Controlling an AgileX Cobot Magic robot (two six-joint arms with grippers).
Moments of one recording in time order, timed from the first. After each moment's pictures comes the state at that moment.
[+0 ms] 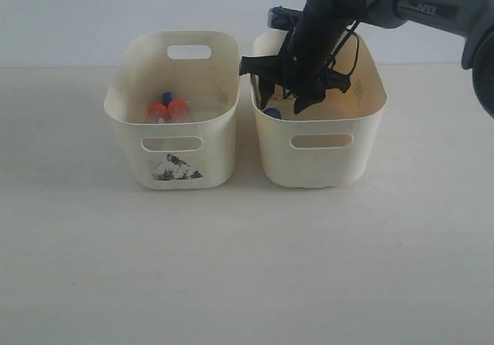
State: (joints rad) left arm -0.02 0.01 0.00 0.18 0.28 -0.02; right arm 0.29 2.36 -2.03 0.15 0.95 0.31
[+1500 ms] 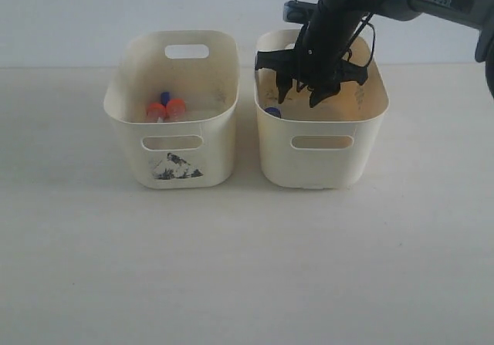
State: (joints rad) left arm -0.02 0.01 0.00 0.18 0.28 -0.02; right arm 0.26 2.34 -2.04 0.10 0.97 0.33
